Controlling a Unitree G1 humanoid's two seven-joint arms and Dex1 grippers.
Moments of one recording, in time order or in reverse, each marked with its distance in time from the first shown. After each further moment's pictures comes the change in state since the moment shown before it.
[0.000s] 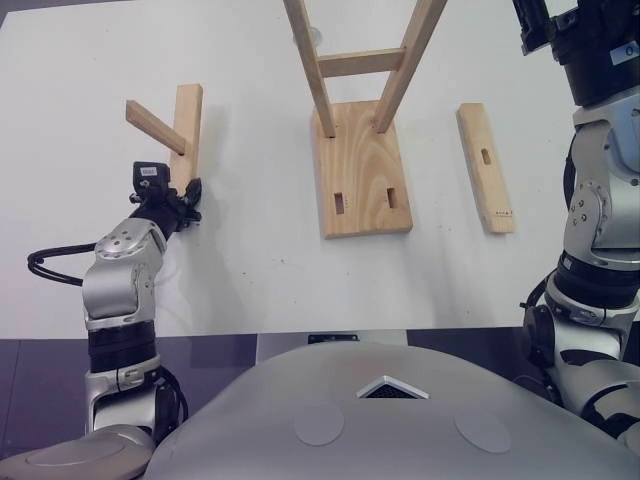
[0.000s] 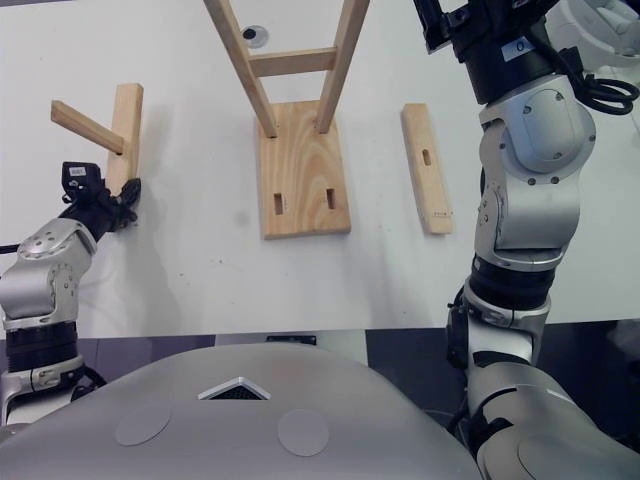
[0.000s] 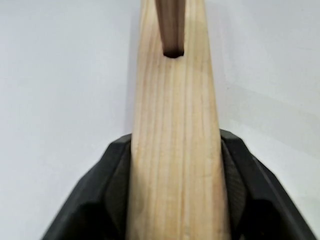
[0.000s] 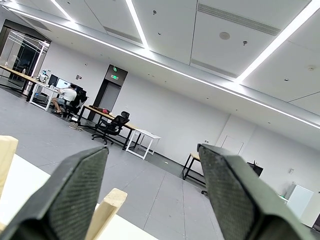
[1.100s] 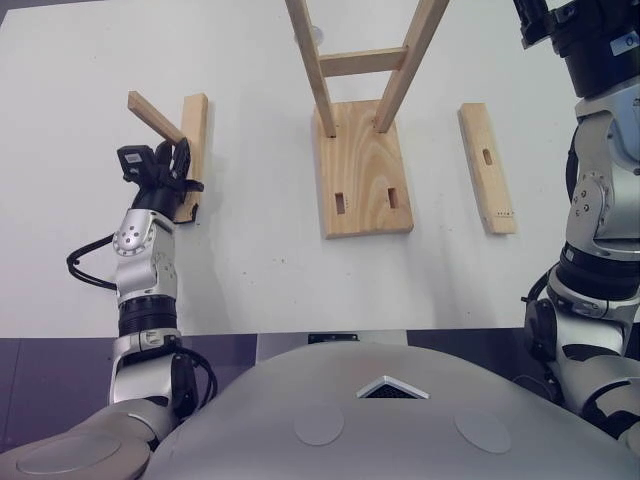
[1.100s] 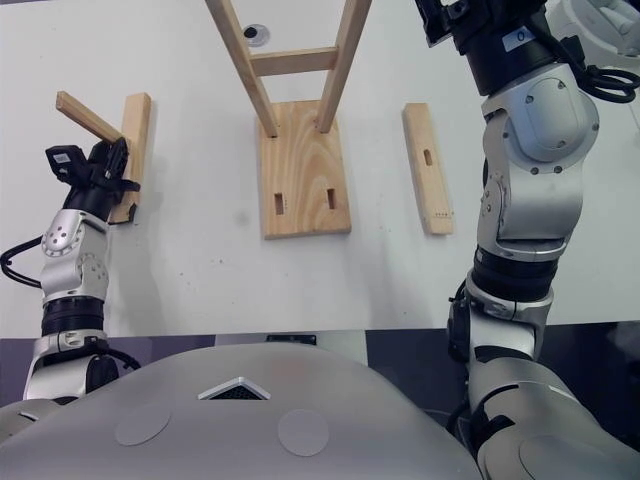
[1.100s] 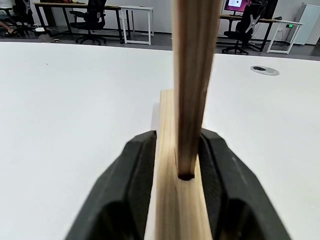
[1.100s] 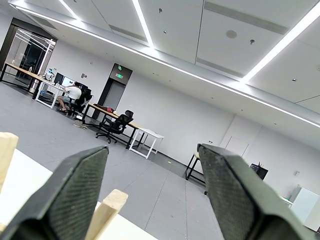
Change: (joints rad) left arm -0.128 -0.081 0.025 0.518 -0.106 -0.714 -0.085; right arm -0.036 -0.009 -0.002 0.047 -0.003 -0.017 0.029
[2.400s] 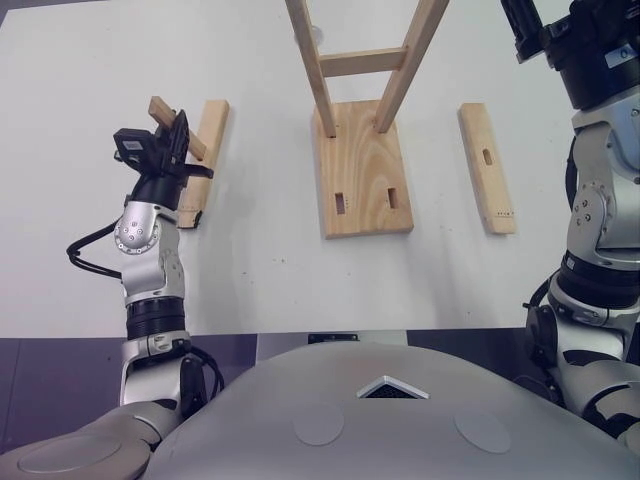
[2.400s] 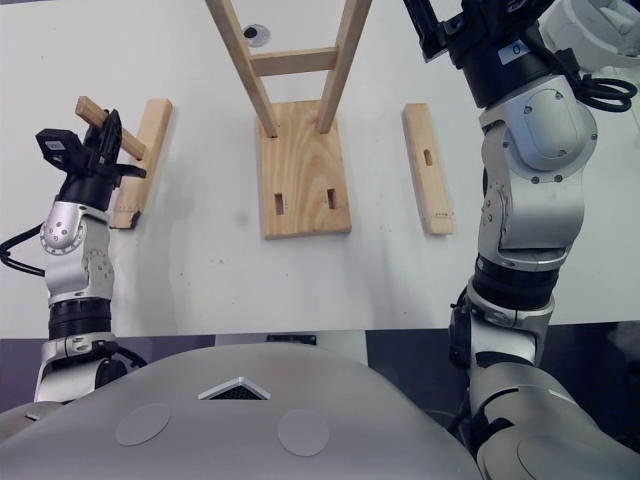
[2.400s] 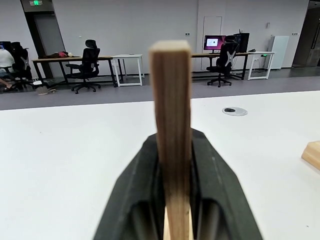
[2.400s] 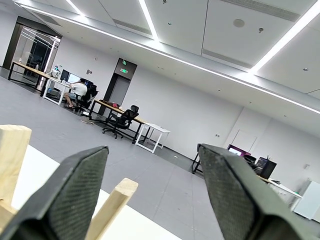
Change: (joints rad) left arm 0.021 -0.049 -0.021 -0.106 0.079 -0.128 -0.016; right arm 0.035 -0.006 -0.003 -0.038 0.017 0.050 0.020
